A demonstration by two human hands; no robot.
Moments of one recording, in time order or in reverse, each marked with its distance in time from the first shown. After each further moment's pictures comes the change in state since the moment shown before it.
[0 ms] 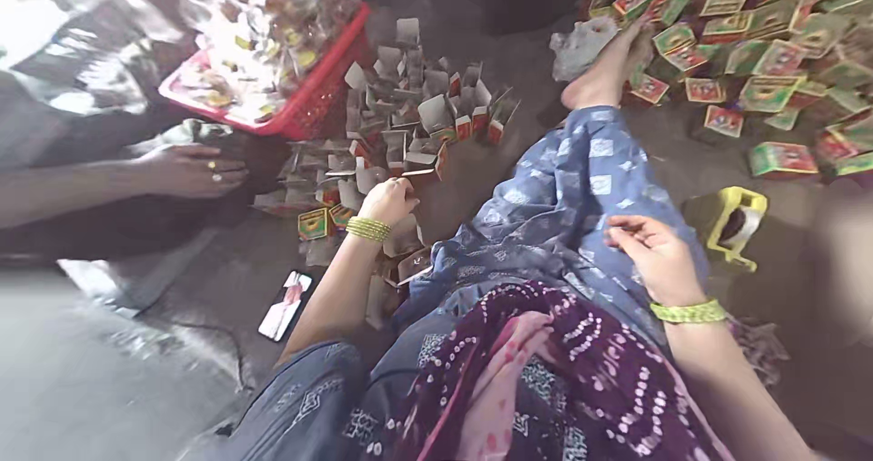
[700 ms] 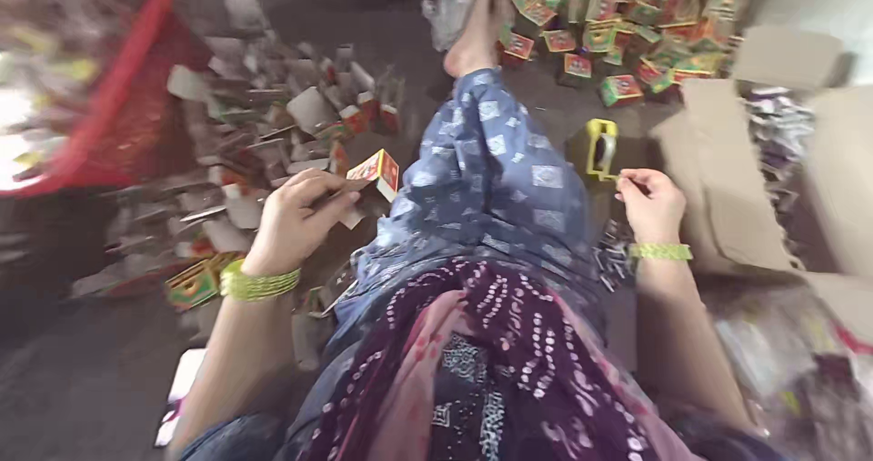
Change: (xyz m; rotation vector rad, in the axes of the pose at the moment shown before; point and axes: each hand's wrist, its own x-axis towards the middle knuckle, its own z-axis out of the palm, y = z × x) left_hand -0.039 0.077 -0.039 -0.497 0.305 0.734; right_hand -0.045 0.006 -0.126 -0.535 0.578 0.163
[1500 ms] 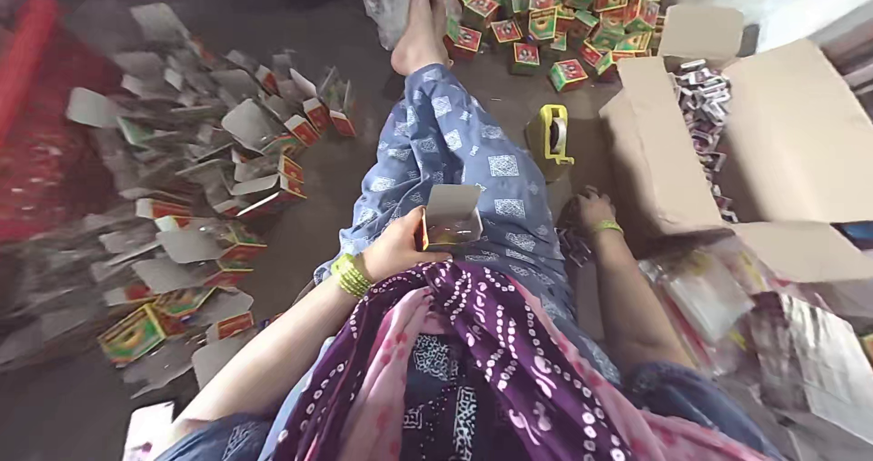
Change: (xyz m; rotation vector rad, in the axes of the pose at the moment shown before) left_hand 0.012 0.043 0.163 -0.438 -0.571 0.007; right_hand -0.002 0.126 0.007 -0.776 -0.516 0.263
